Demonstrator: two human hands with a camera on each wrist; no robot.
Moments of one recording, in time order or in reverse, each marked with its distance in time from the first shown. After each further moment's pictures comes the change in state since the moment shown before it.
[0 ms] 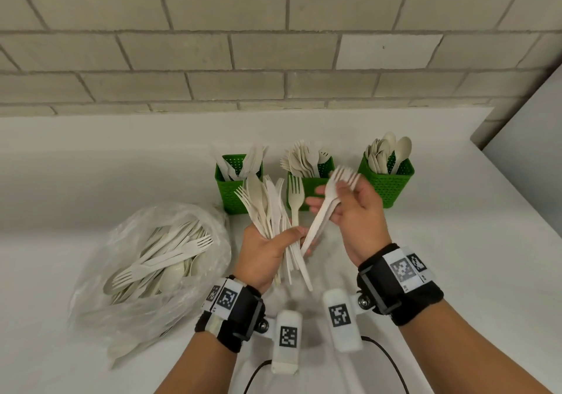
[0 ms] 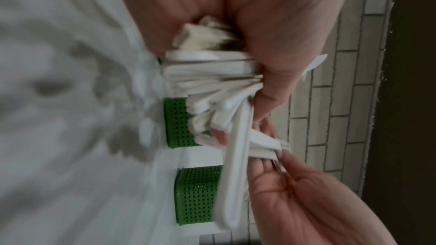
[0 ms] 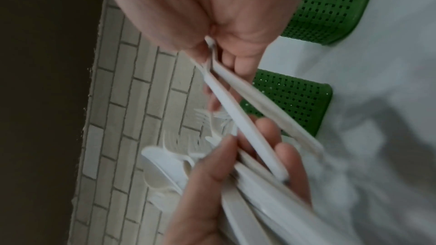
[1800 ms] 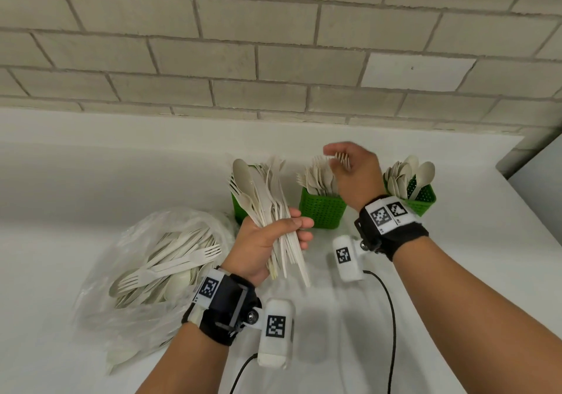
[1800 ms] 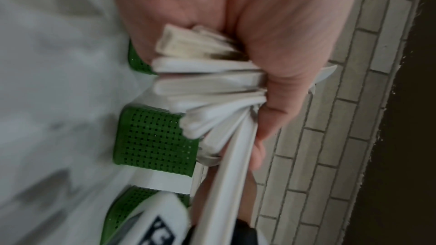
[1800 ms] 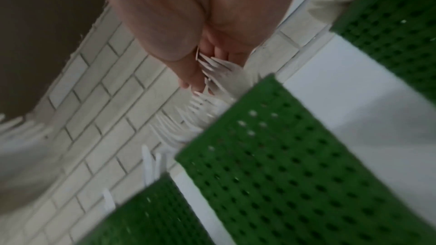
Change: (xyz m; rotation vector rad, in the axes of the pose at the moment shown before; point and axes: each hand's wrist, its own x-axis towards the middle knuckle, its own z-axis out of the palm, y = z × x) left_hand 0.019 0.042 -0.005 -0.151 -0.009 -0.090; right_hand 0.108 -0.008 0.016 -0.625 -0.135 -0.401
